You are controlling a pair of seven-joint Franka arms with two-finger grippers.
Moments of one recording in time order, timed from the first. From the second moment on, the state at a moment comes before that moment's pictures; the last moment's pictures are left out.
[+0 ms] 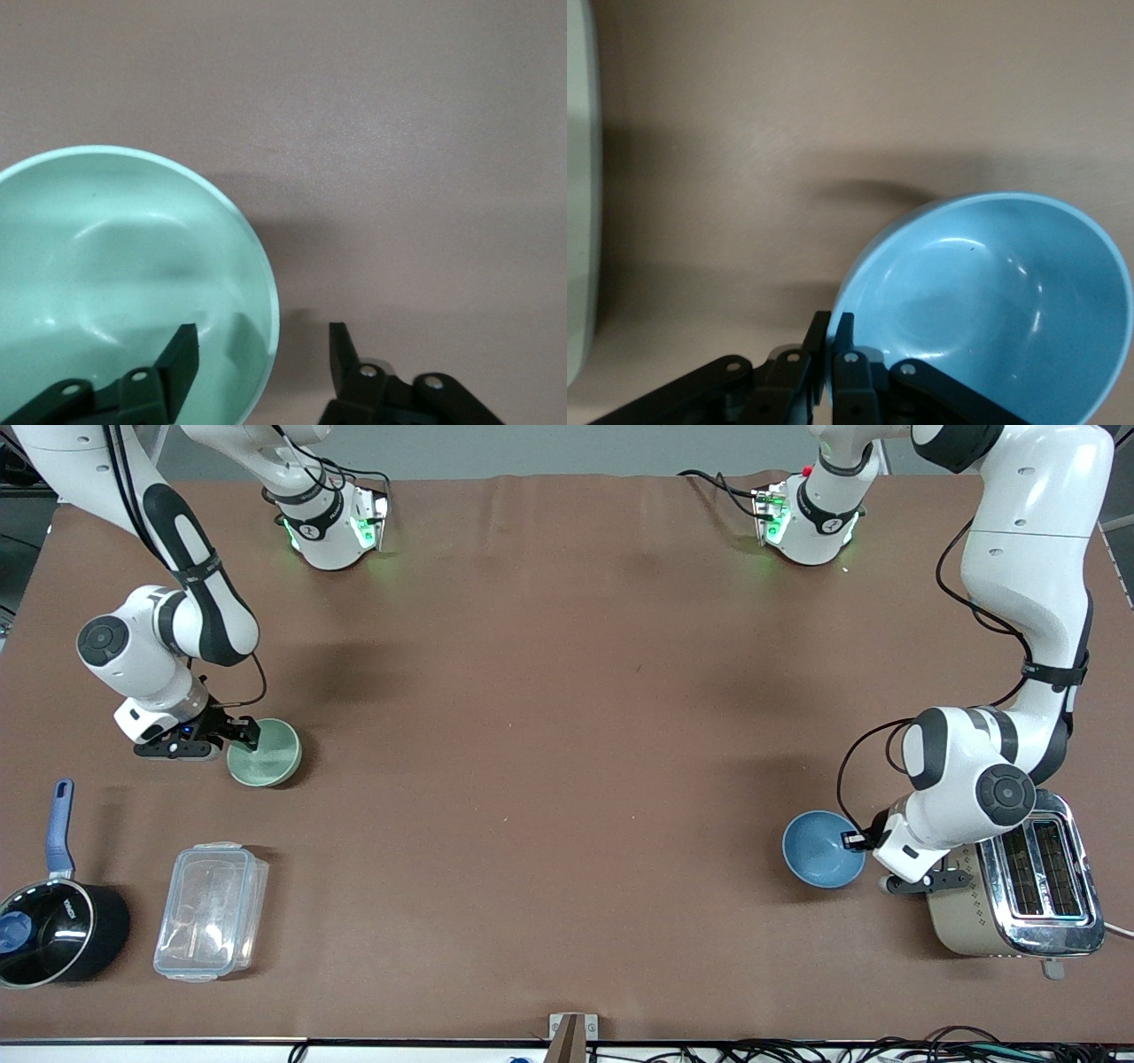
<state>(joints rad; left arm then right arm) 0.06 0.68 -0.15 -1.62 0.06 2.32 -0.18 0.01 0.26 -0.21 -2.45 0.04 2.79 -0.23</state>
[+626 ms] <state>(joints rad) -0.14 0.61 -0.45 -1.60 0.07 2.21 -0.81 0.03 0.27 -0.20 -2.46 0.11 2.78 -0.23</state>
